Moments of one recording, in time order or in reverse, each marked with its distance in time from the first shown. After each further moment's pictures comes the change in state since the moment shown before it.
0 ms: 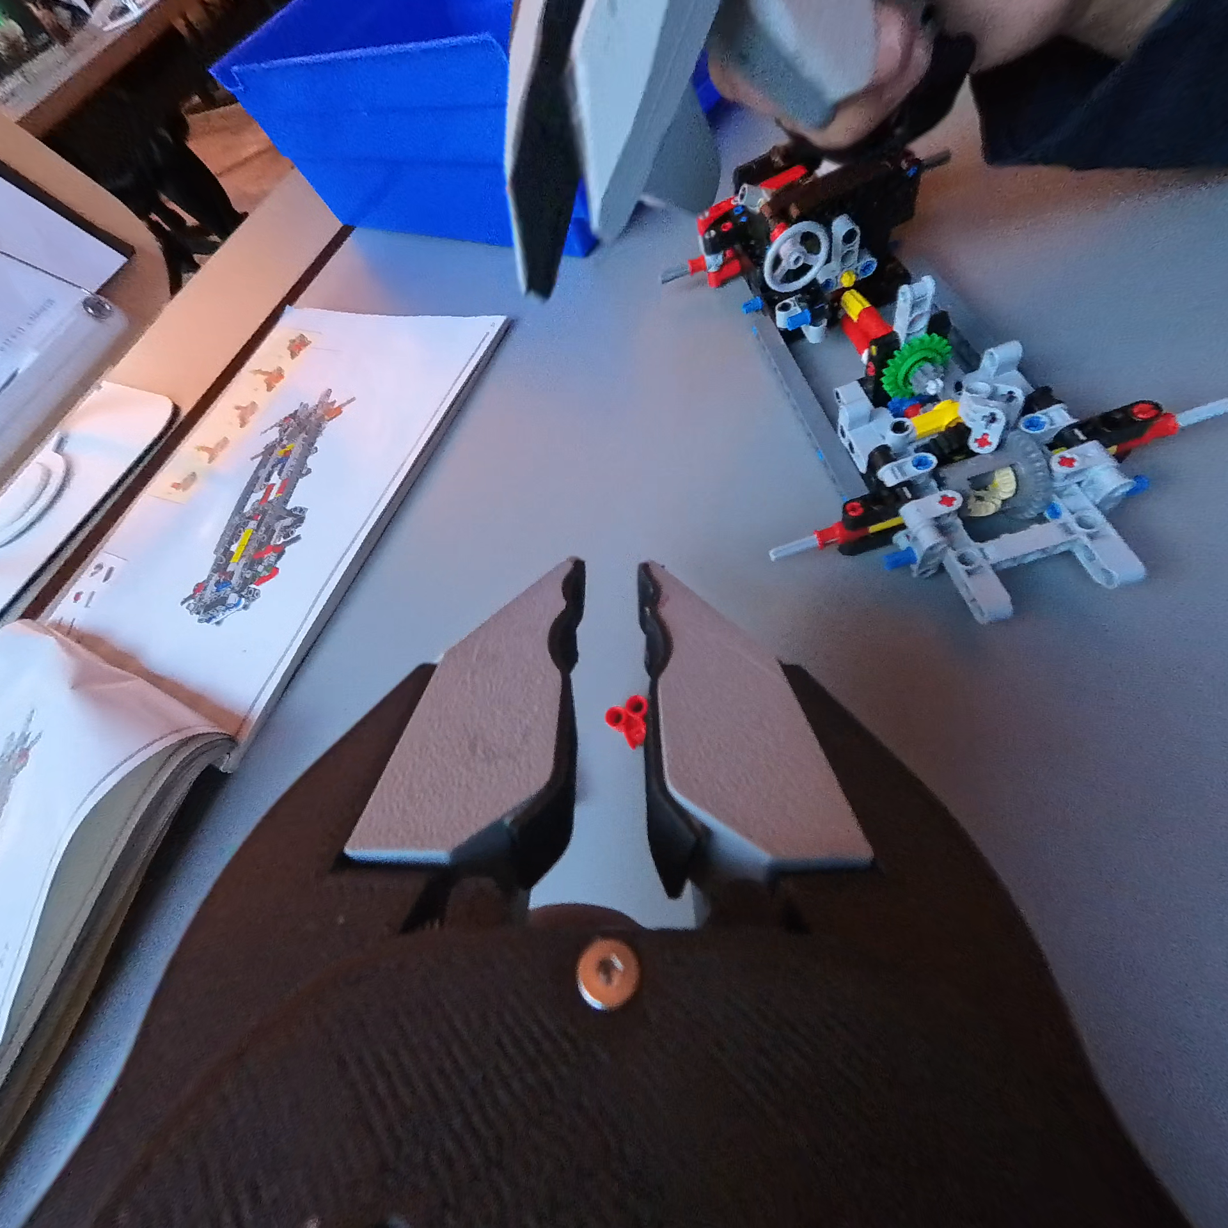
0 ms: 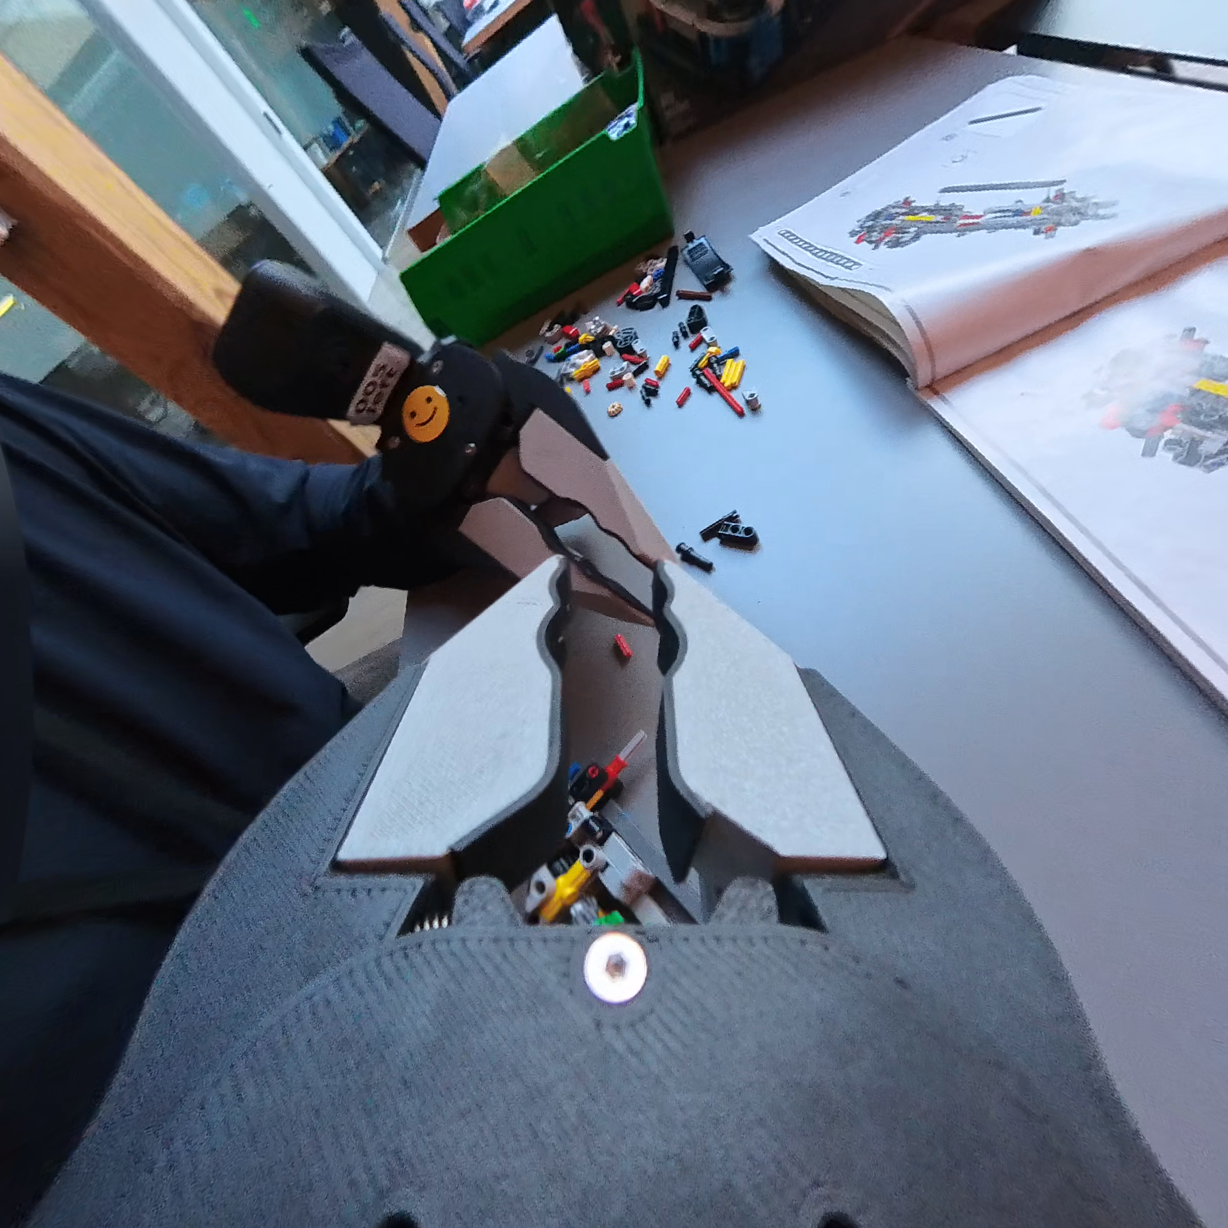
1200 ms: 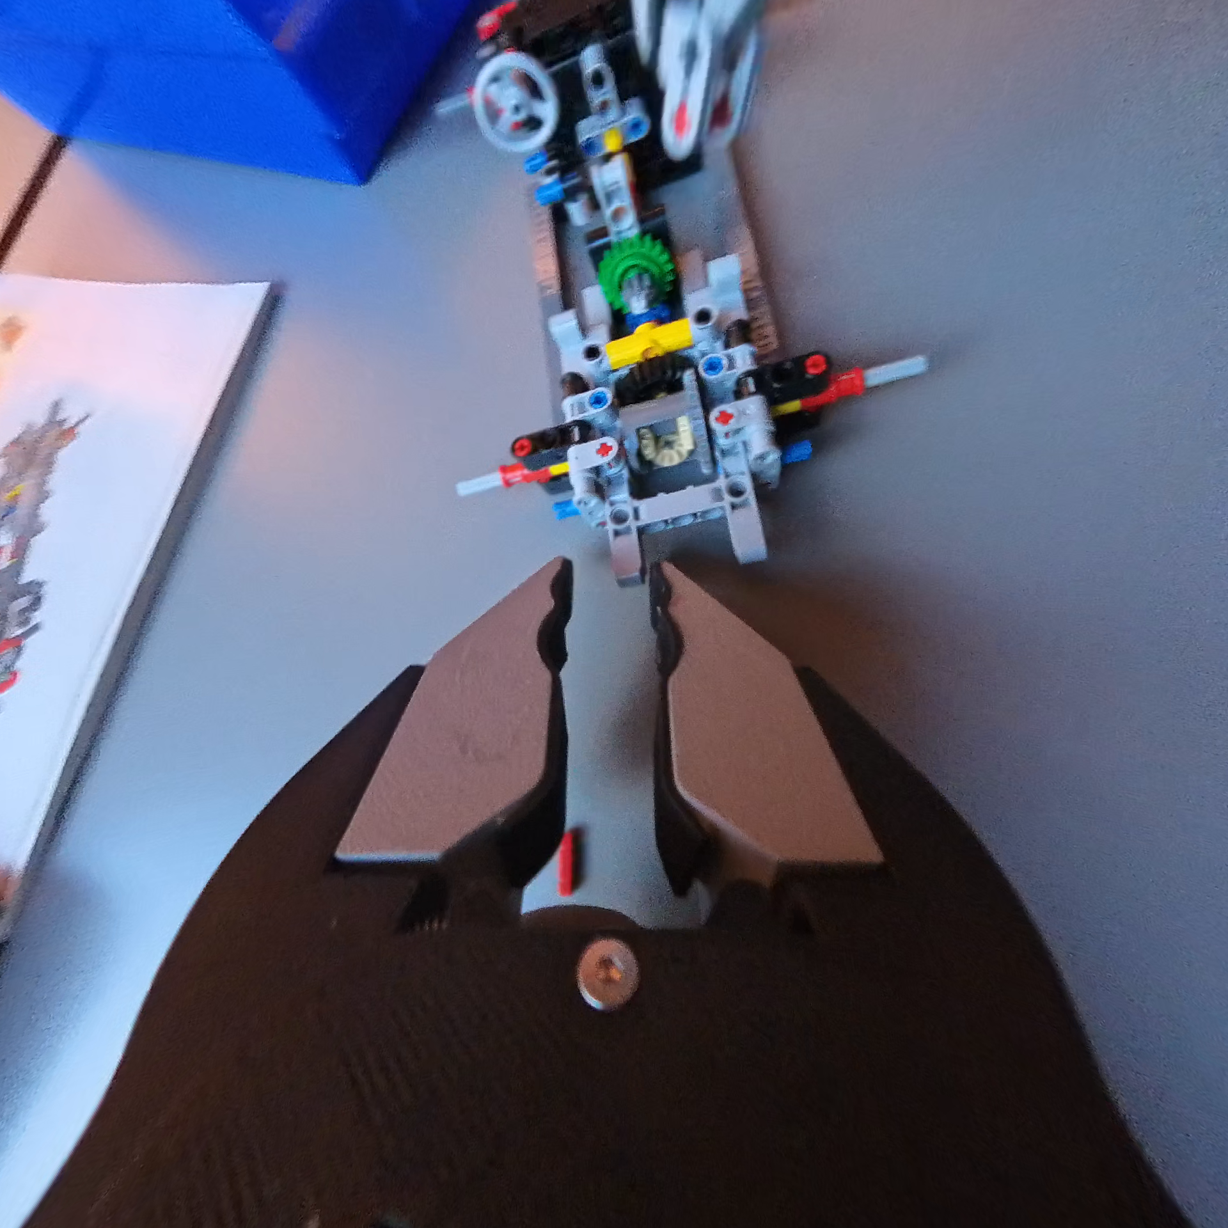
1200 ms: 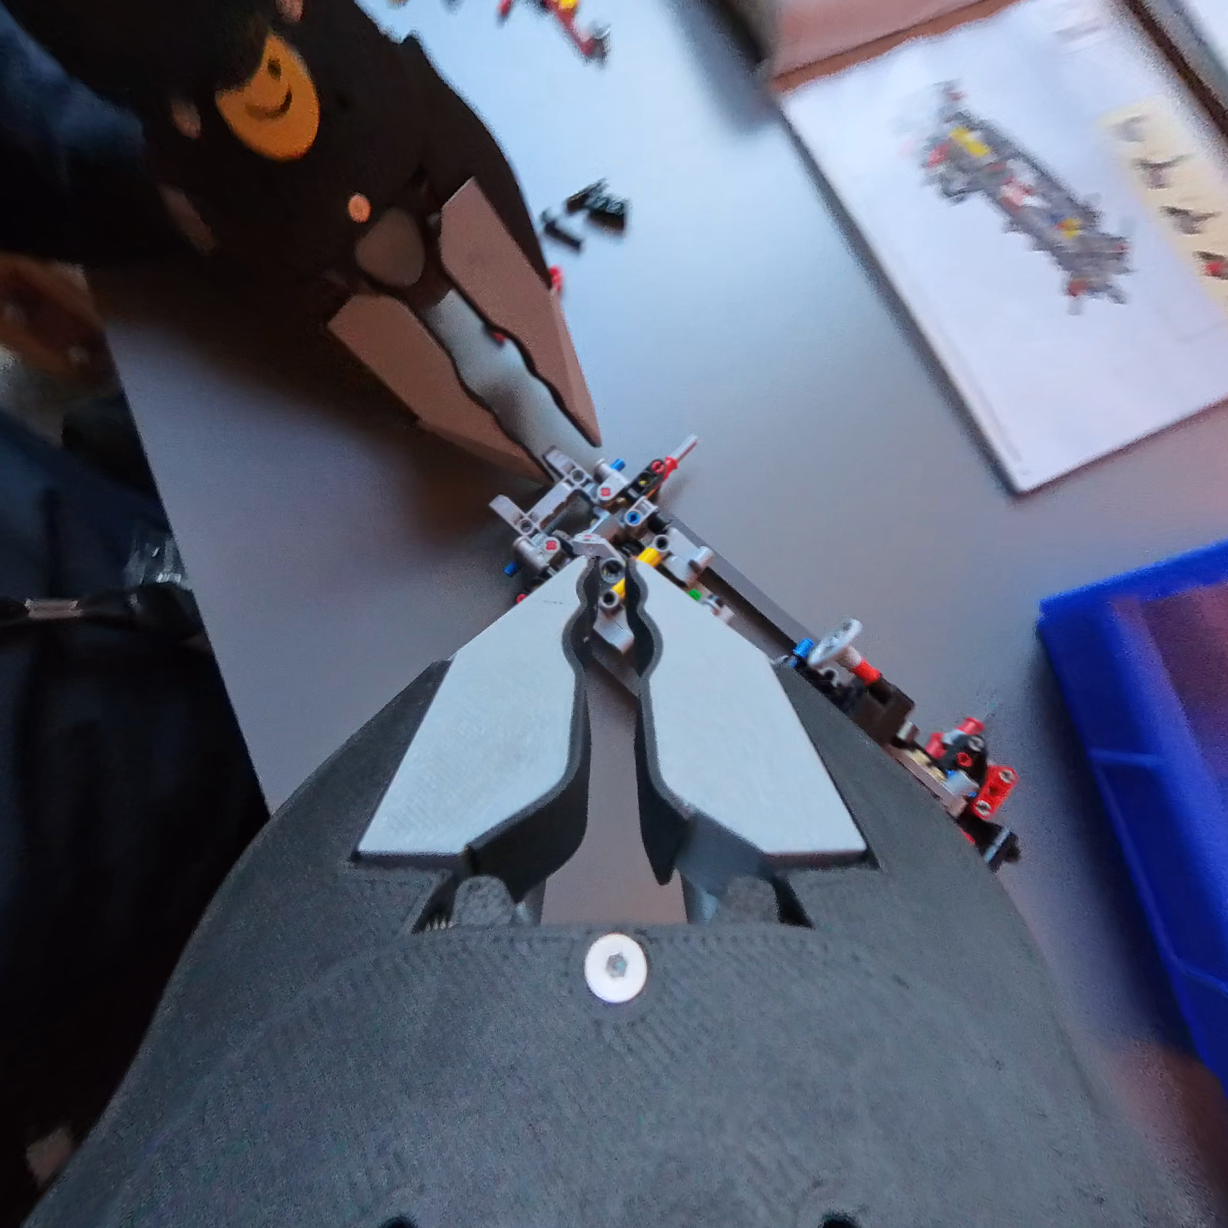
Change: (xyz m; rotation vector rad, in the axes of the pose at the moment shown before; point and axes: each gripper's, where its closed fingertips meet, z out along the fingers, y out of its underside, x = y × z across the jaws) left arm 0.064 0.002 0.047 -0.172 0.132 0.055; right arm -0.013 0.084 -0.080 -0.349 0.503 -0.256
